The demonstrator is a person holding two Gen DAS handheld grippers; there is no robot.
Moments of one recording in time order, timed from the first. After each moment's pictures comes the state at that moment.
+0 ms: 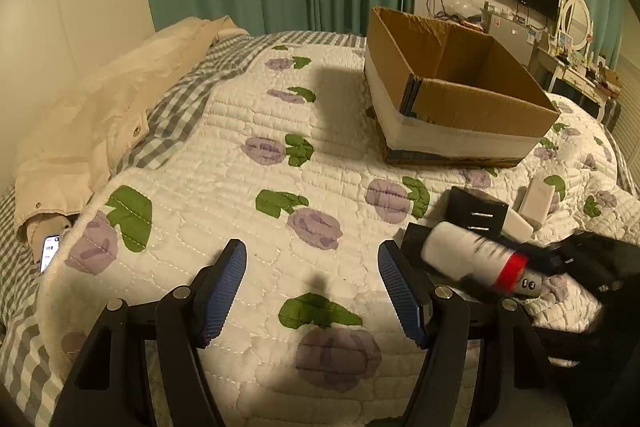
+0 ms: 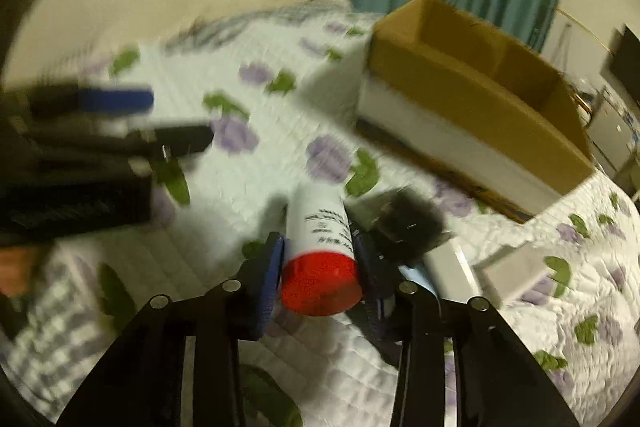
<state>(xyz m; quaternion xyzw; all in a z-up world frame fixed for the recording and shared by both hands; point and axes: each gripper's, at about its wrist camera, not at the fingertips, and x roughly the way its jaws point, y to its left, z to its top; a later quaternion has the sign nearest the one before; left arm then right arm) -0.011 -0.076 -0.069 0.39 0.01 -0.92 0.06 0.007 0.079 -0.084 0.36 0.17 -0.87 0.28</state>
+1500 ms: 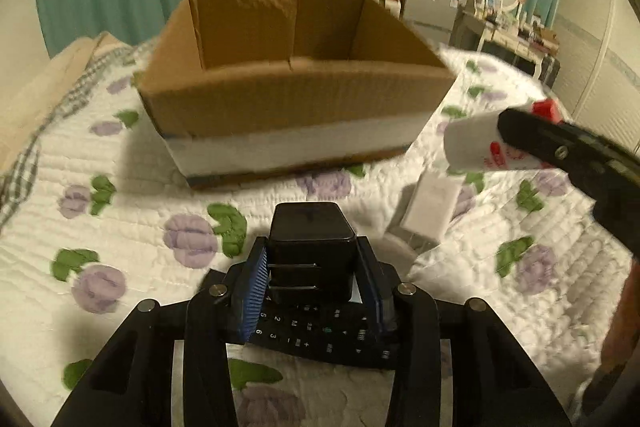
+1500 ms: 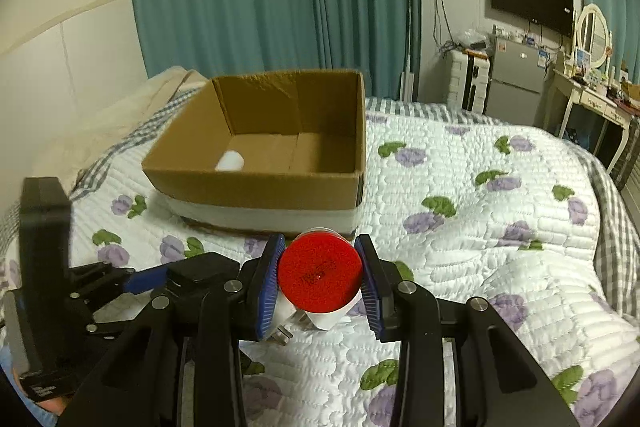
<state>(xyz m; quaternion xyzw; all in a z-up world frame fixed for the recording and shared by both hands) -0.065 0.048 -0.078 0.41 -0.01 -0.91 -0.08 -0.045 0.214 -0.024 0.32 0.01 -0.94 0.13</state>
